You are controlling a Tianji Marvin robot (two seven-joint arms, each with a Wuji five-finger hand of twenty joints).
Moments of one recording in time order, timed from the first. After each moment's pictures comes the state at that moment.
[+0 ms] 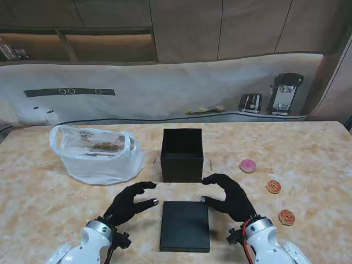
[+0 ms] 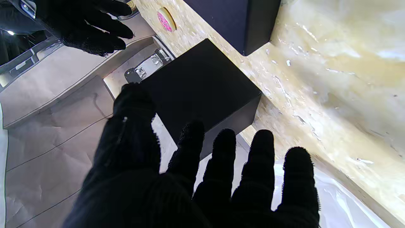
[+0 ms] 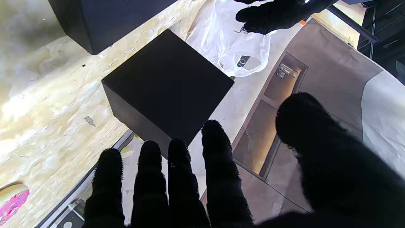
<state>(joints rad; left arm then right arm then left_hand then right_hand) 1.89 -1.14 -1.26 -1.80 0.33 -0.08 0.09 -1.87 -1.14 1.25 -1.78 -0.42 -0.17 -0.18 0.94 -0.24 0.00 -0.02 0.48 0.21 0.40 0.38 0.46 0.25 0.31 0.35 0.37 0.30 0.30 0.39 0.03 0.32 0.62 0.34 0.41 -0.56 0.85 -0.07 0.54 0.07 0.54 0.26 0.40 0.17 0.53 0.26 0.36 0.11 0.39 0.28 0.07 0.22 0.71 0.49</state>
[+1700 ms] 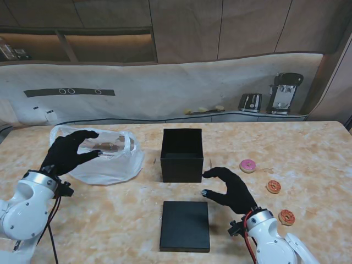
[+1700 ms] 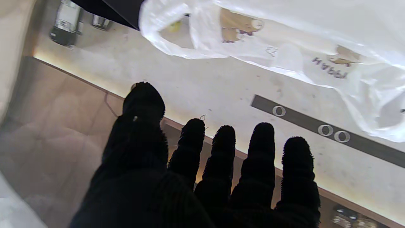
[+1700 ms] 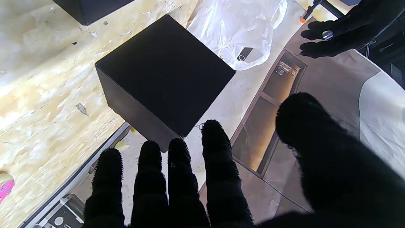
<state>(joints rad) 1.77 -1.10 -1.66 -1.87 0.67 -0.09 -0.05 -1.82 -1.14 1.26 -1.76 -0.42 -0.18 -0.16 1.01 -0.24 0.00 -0.02 0.48 0.22 0.42 0.38 0.48 0.25 0.34 0.39 0.42 0.31 0.37 0.43 0.07 0.34 0.79 0.40 0.41 -0.56 0.85 -0.07 0.54 0.07 0.54 0.26 0.40 0.17 0.53 0.26 0.36 0.11 0.39 0.28 0.07 0.22 0.71 0.49</state>
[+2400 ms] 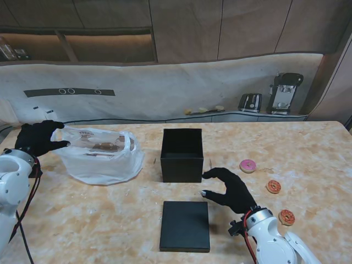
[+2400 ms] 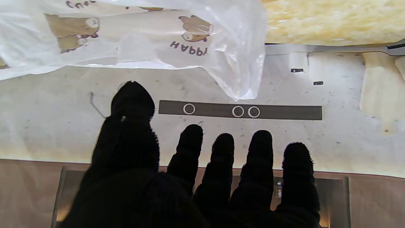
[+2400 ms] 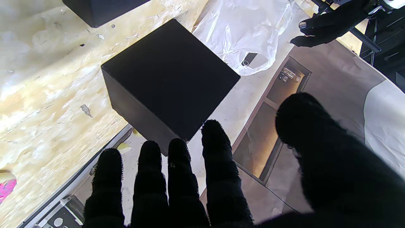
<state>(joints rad) 1.50 -1.04 -1.70 -1.52 1.00 -0.09 -0.12 -1.82 -1.13 1.26 -1.76 -0.44 -0.16 -0.14 0.94 -0.24 -0.01 -0.02 0.41 0.21 0.40 0.39 0.39 0.24 0.31 0.39 0.34 0.30 0.34 0.43 0.02 0.34 0.74 0.40 0.41 -0.56 0.85 -0.07 0.54 0.07 0.54 0.26 0.40 0.17 0.53 0.26 0.36 0.11 0.39 0.28 0.07 0.22 0.71 0.49</state>
